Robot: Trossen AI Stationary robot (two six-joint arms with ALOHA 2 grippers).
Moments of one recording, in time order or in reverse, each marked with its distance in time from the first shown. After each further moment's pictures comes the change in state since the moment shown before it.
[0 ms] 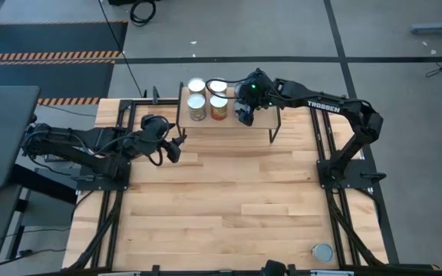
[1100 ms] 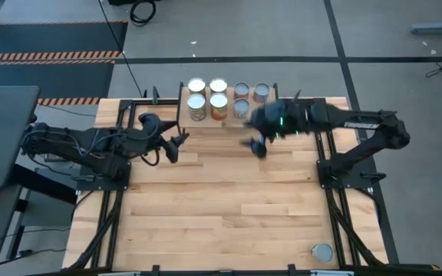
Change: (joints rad) left arm -0.038 -0.028 0.001 0.168 -0.006 0.074; right arm 0.441 -0.276 0.003 -0.115 0.057 0.411
